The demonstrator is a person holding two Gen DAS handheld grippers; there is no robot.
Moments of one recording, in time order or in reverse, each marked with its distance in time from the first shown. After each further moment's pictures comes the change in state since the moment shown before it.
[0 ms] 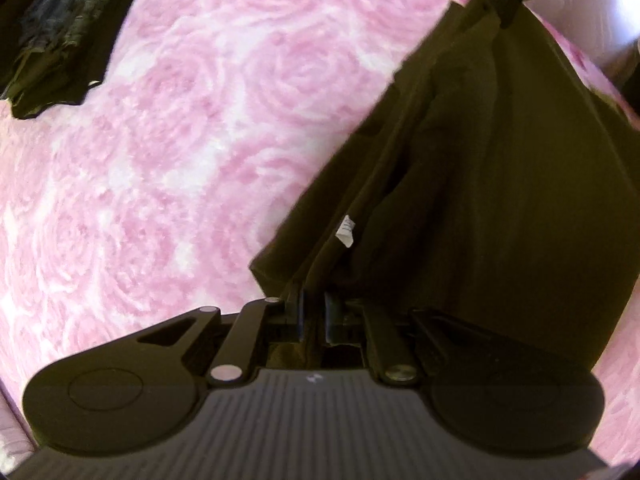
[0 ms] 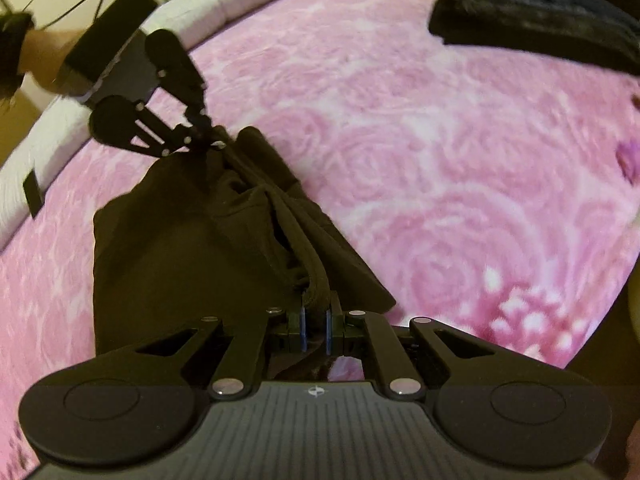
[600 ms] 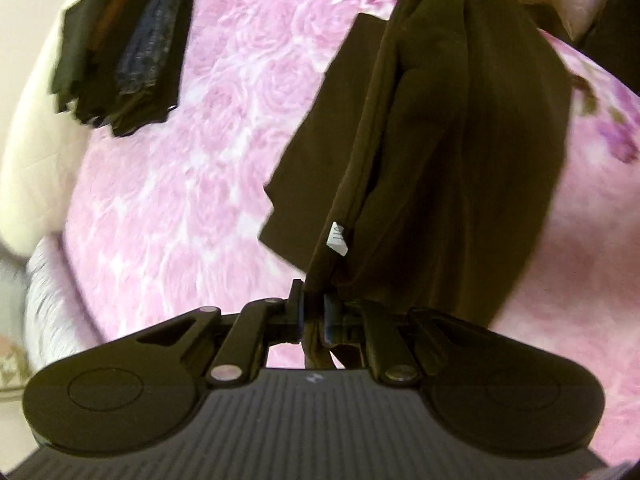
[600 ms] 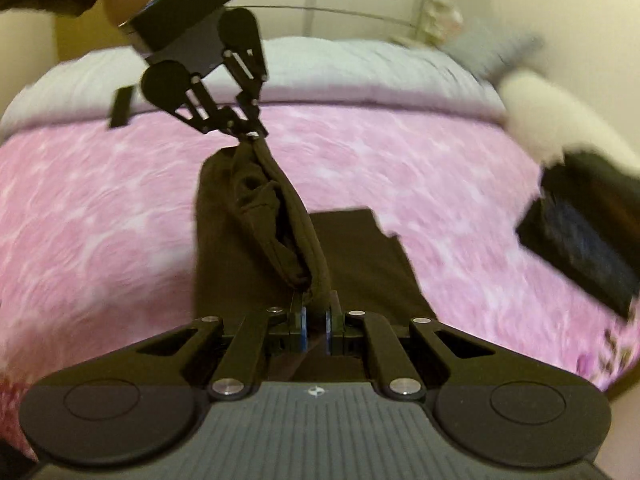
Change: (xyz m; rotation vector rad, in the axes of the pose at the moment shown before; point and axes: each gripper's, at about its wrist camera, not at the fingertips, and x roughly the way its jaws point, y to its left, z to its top) left arm -0.126 -0.111 -0.057 0.105 0.030 0.268; right arm -0.090 0.189 -0.043 -0.545 -0.191 -0.098
